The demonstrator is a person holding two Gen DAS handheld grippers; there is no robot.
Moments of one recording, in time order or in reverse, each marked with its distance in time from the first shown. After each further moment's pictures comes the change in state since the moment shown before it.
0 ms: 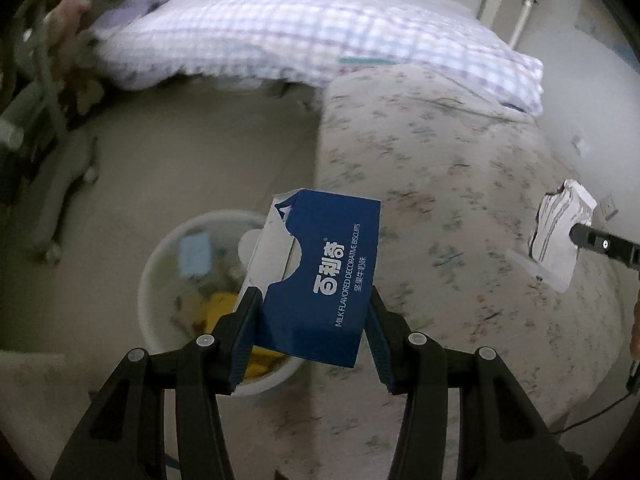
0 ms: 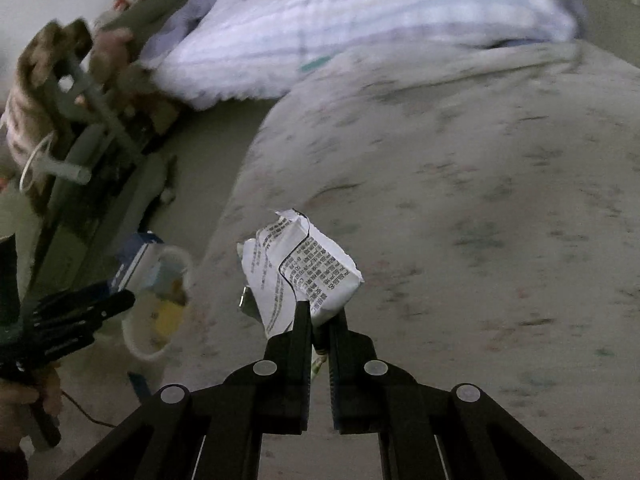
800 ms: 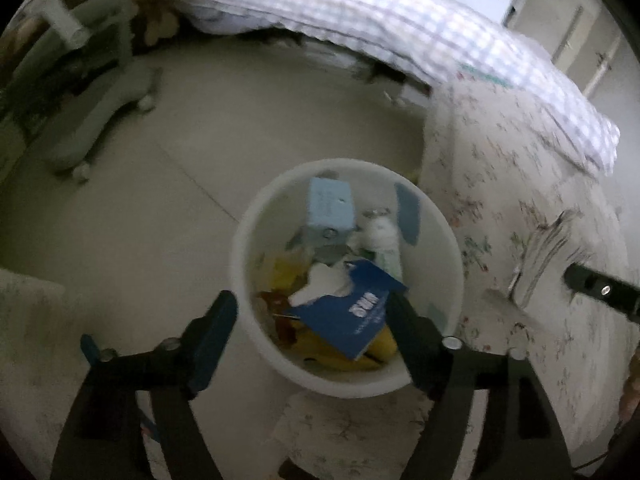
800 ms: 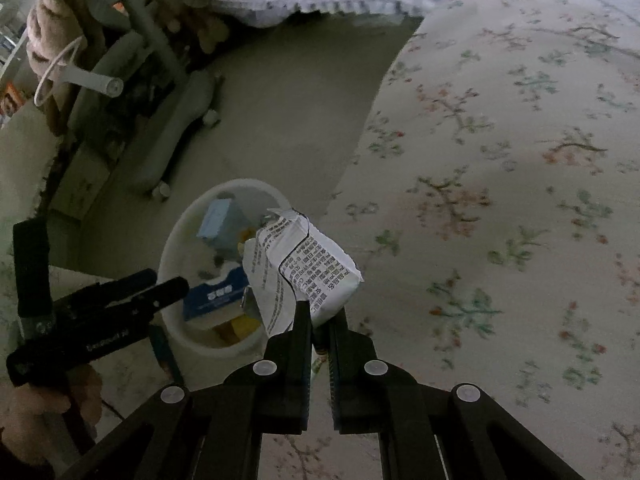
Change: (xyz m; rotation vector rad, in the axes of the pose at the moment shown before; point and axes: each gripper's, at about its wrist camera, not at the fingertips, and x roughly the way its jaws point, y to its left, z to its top) left arm 0.036 0.114 -0.041 -0.282 -0.001 0.085; right arm 0.135 0.124 0.000 -0.124 0.173 0.067
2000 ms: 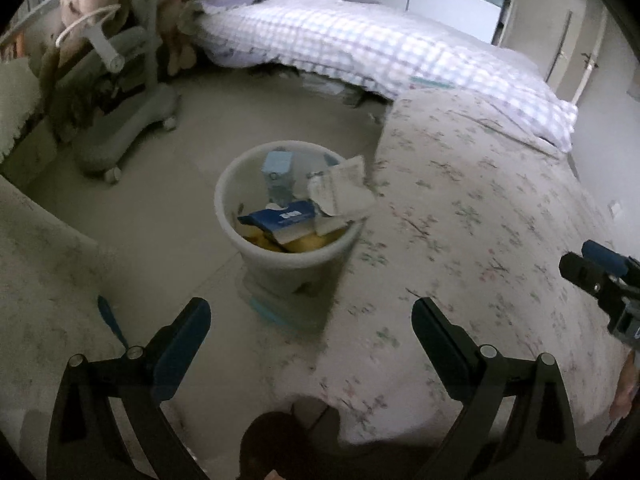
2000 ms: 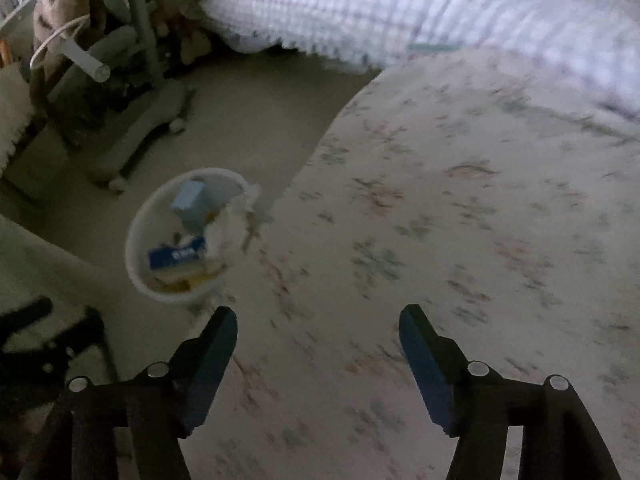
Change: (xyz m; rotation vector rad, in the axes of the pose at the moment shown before) left arm -0.119 -0.094 -0.118 0.029 -0.123 0.054; right arm -0.096 0.020 -0.089 -0.171 -0.174 -0.292
